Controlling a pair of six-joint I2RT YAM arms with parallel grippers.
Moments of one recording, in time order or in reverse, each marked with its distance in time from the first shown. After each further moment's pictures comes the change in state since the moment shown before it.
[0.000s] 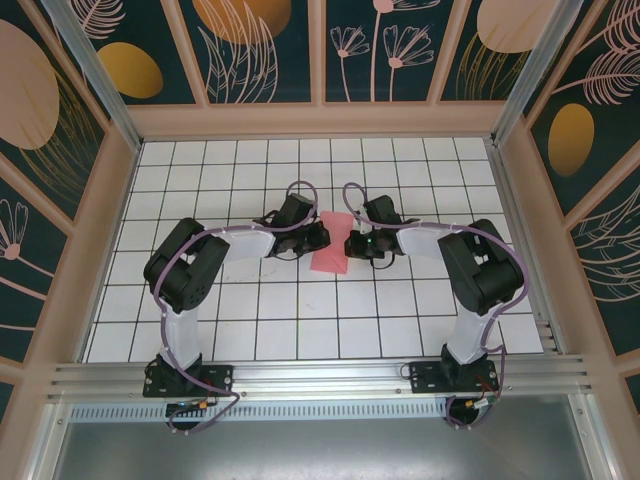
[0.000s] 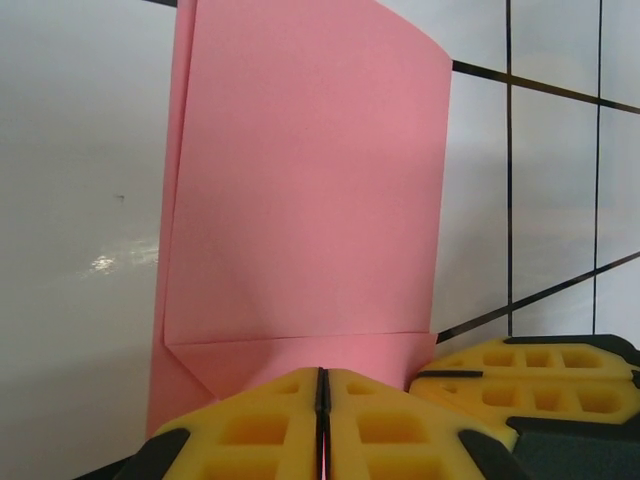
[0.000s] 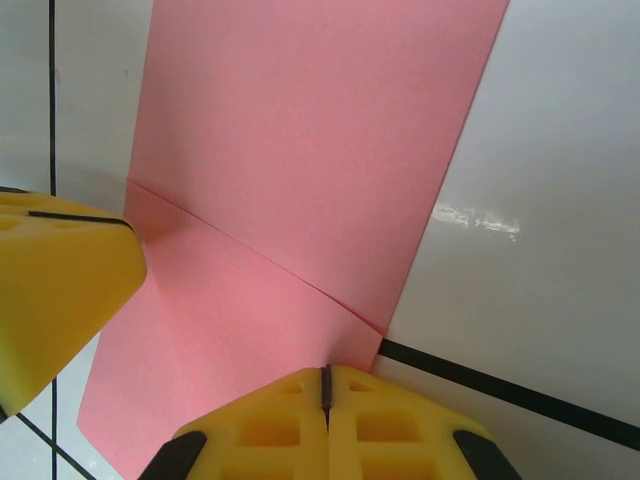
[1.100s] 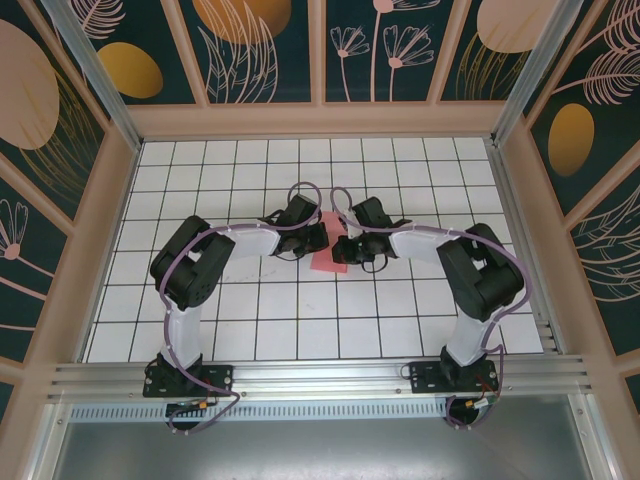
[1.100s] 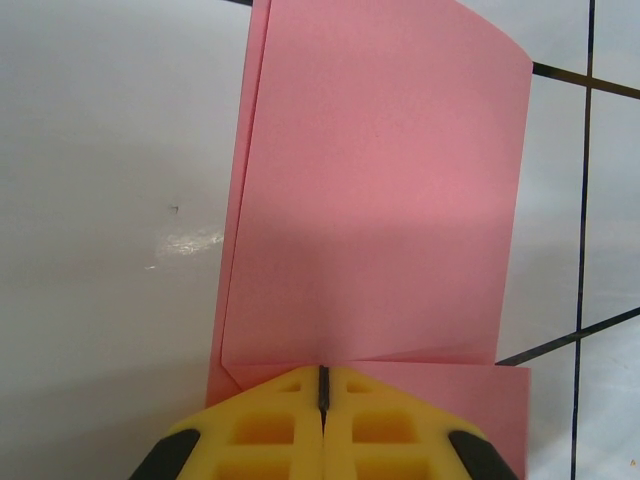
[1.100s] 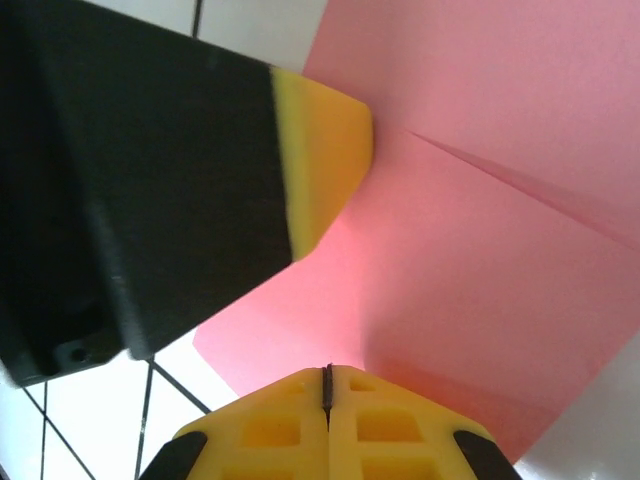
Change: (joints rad) left arm -0.013 0.041 0.048 -0.076 -0.082 0.010; right arm 0.086 -0.026 0.023 -0.048 -0.094 -0.019
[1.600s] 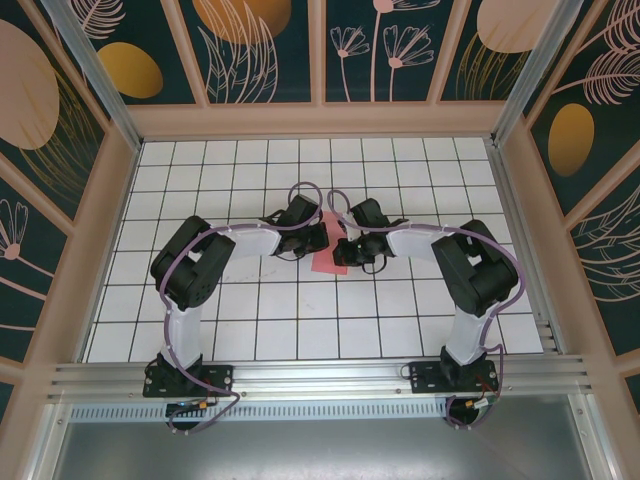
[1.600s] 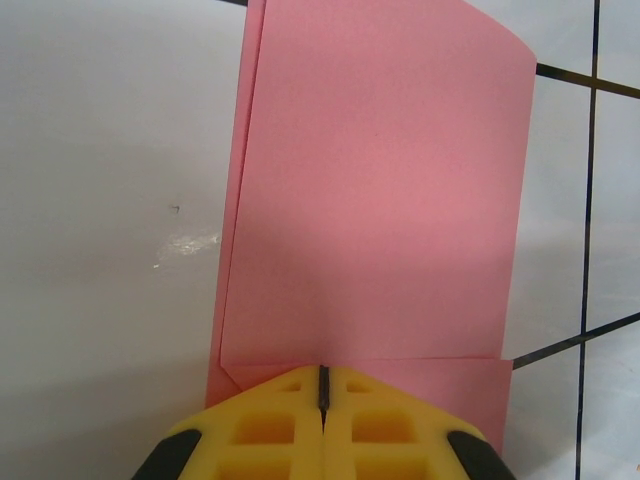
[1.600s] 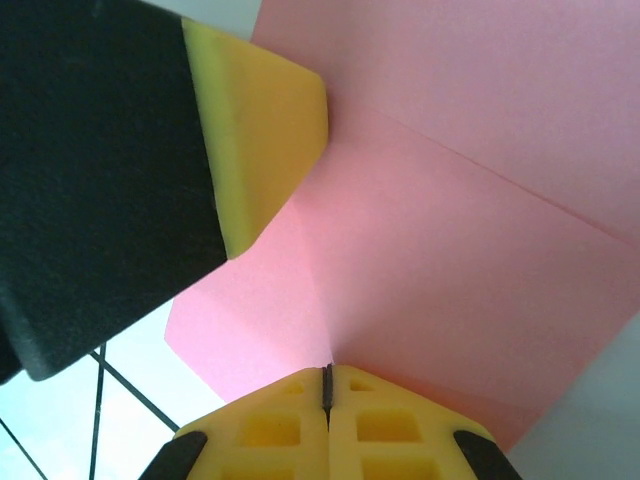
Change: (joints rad) left arm -0.006 0.001 0.008 -0.014 -0.019 -0.001; right arm 0.000 0.033 0.017 -0.038 0.026 -0.049
